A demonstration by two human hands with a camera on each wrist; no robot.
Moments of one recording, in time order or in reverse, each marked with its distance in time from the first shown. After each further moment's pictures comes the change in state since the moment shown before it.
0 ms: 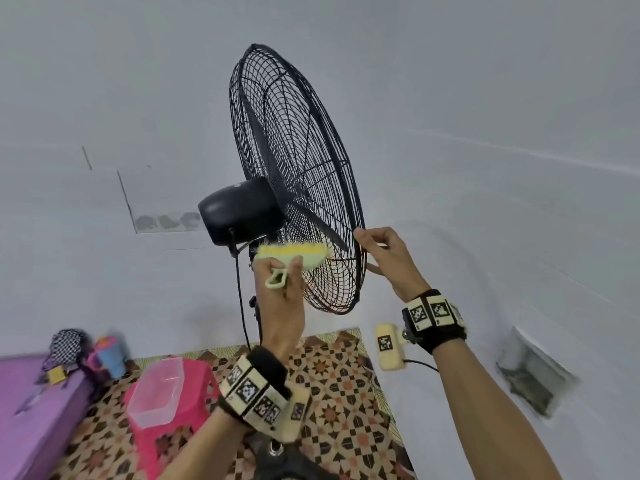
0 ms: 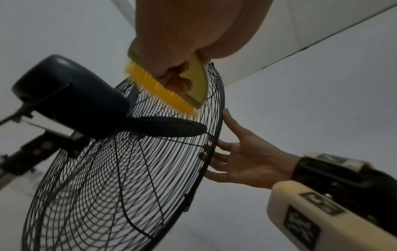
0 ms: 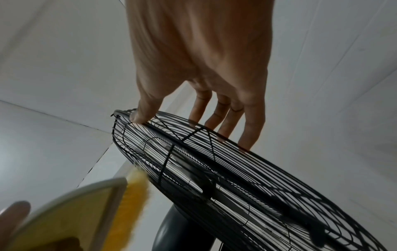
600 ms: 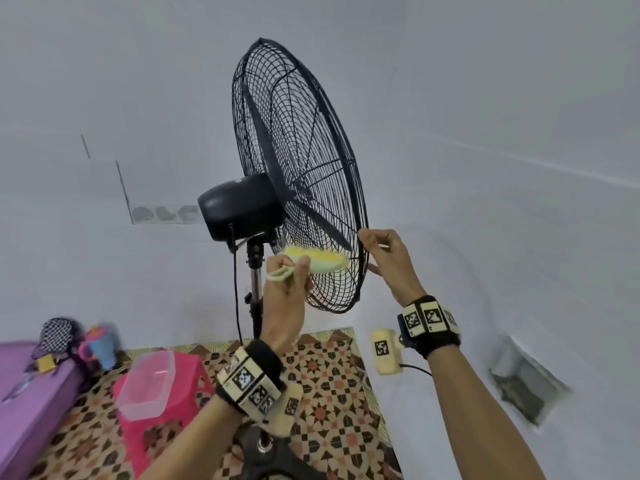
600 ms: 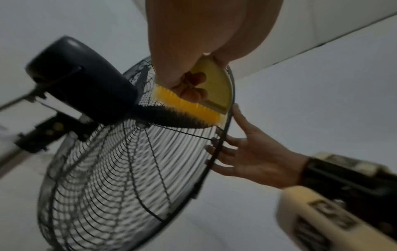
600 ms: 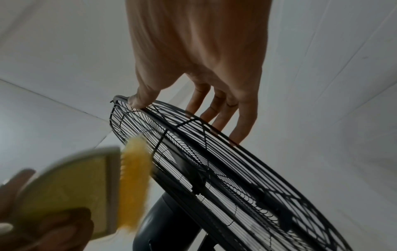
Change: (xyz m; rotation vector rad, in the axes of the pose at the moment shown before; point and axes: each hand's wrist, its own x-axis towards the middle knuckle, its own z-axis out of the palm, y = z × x) left_hand 0.009 -0.012 0.004 -0.078 -0.113 -0.082; right_hand 0.005 0.006 0.000 -0.052 0.064 -0.050
